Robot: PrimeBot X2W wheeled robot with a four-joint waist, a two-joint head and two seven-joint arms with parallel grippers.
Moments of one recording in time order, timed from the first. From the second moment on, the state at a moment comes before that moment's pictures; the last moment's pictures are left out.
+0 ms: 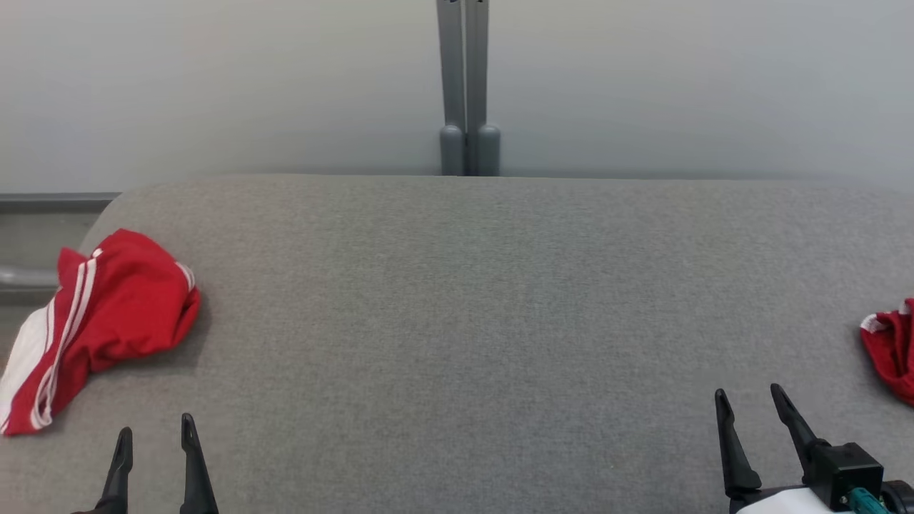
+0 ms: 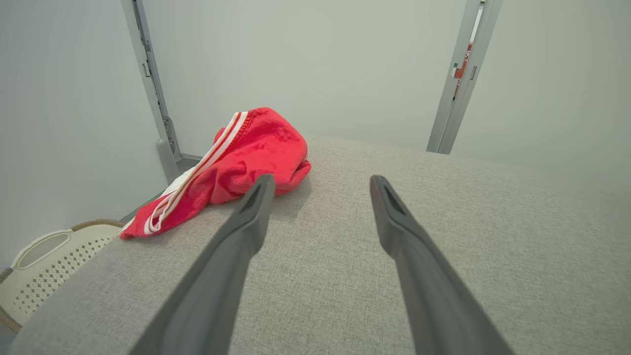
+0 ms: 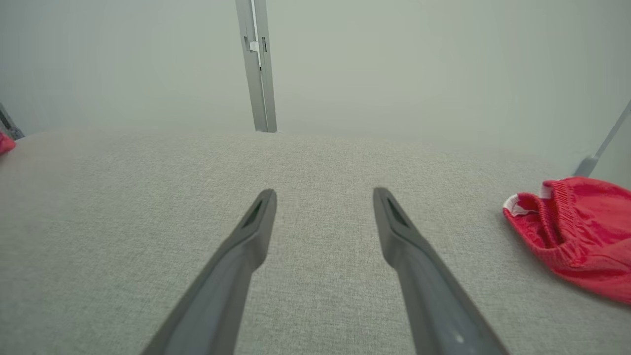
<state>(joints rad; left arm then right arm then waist) 0.19 0.05 0.11 0.08 -0.18 -0.01 -0.26 0.16 -0.05 -0.07 0.12 0.05 0.13 -0.26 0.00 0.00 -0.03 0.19</state>
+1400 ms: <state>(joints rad) -0.66 0.33 -0.02 0.74 -0.47 -0.13 0.27 -0.12 -0.10 0.03 0.14 0.00 0.13 -0.26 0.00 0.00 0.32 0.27</state>
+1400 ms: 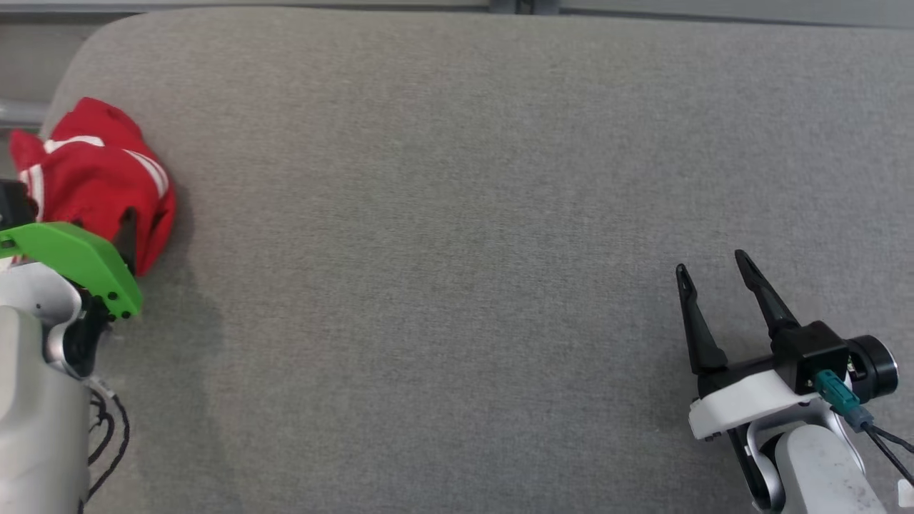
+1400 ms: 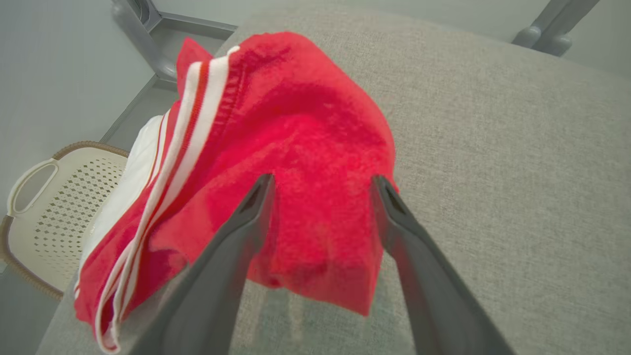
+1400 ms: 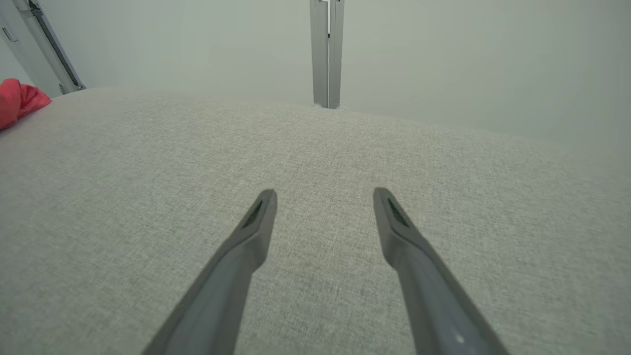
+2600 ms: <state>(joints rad) -0.48 0.34 -0.20 -0.38 -0.62 -0.06 0.38 0.02 -0.05 -0.04 0.18 0.05 0.13 -0.26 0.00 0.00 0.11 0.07</state>
